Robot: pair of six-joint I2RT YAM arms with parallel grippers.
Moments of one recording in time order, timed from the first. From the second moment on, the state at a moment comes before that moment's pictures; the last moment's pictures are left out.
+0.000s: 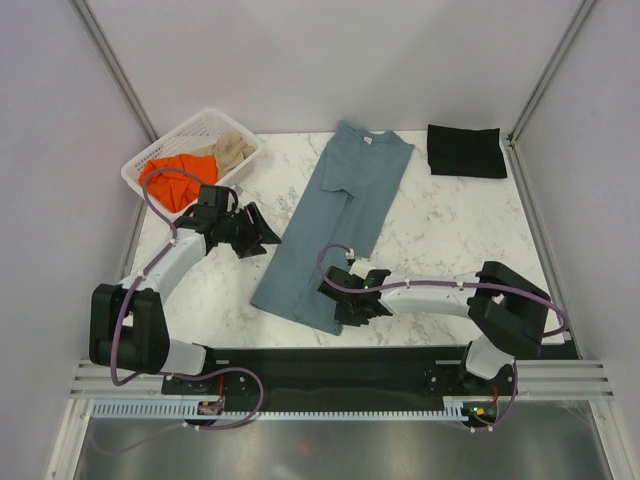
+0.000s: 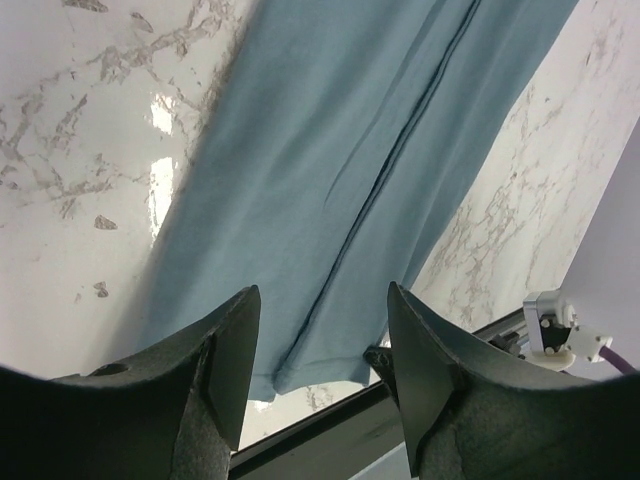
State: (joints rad) left arm -0.16 1.40 0.93 -0.46 0.41 -0.62; right arm 1.10 1.63 0.92 -0.52 0.22 1.24
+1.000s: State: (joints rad) left arm -0.60 1.34 0.61 -0.43 0.32 -0.66; right arm 1.10 1.19 0.78 -0.95 0.36 1.25
